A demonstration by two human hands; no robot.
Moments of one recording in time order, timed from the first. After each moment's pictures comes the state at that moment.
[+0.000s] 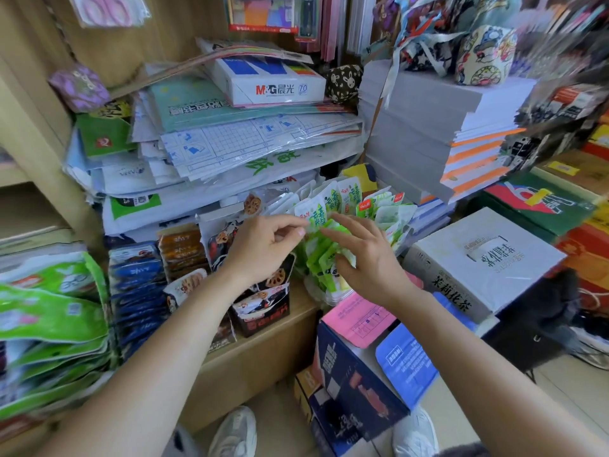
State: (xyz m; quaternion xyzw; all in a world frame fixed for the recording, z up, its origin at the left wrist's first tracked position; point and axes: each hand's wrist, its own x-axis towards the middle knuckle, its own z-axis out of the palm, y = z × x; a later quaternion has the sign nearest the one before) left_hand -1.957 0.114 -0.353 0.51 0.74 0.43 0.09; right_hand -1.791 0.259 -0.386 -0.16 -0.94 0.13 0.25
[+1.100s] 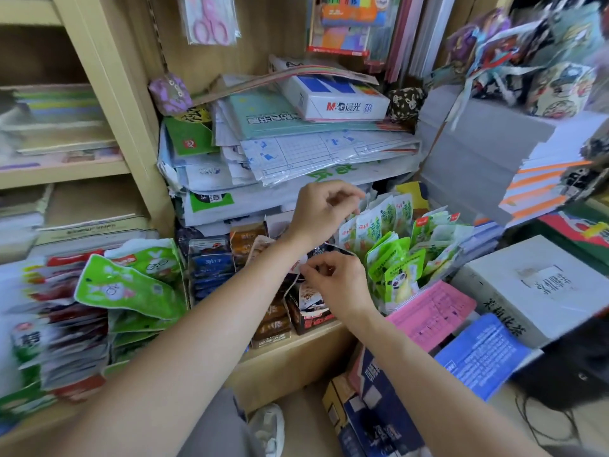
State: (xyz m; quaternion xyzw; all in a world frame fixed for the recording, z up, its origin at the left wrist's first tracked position) left_hand -1.998 0.124 -0.323 0.49 0.61 0.62 0.09; right_hand -1.879 0.132 -0.381 -0.26 -0.82 0.44 0.27
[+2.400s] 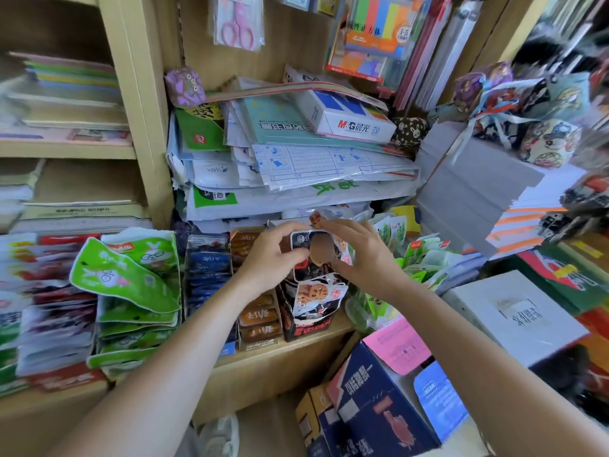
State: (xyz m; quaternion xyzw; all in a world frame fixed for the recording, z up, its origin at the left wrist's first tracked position) left_hand -2.005 0.035 -0.352 0.39 0.70 0.58 0.17; right_hand -1.878 0.206 -0.333 -0.07 -0.97 0.16 0.19
